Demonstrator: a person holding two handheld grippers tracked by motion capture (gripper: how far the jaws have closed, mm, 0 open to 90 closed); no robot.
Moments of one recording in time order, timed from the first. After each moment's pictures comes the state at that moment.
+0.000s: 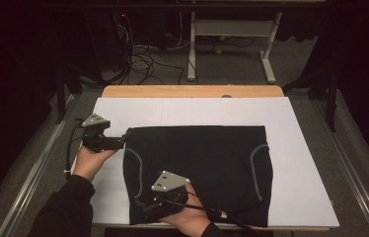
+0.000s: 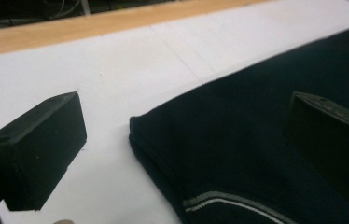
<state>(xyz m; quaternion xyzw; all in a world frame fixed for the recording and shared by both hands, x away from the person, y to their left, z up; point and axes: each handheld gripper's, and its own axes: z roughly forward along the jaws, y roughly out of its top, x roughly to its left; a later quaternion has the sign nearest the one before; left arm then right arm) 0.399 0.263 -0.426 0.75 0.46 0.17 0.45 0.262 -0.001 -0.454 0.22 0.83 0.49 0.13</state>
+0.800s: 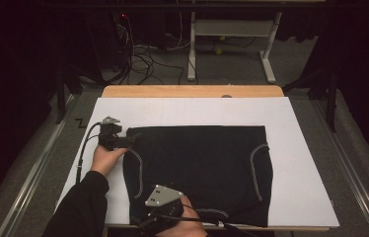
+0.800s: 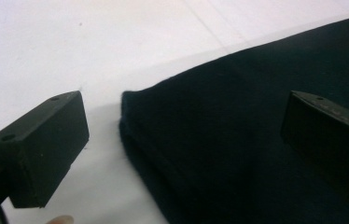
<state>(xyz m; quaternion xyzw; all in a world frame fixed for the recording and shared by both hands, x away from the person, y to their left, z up) 0.439 0.249 -0.478 0.74 0.50 0.13 0.42 0.236 0.008 -0.468 0.21 0.85 0.47 0.11</state>
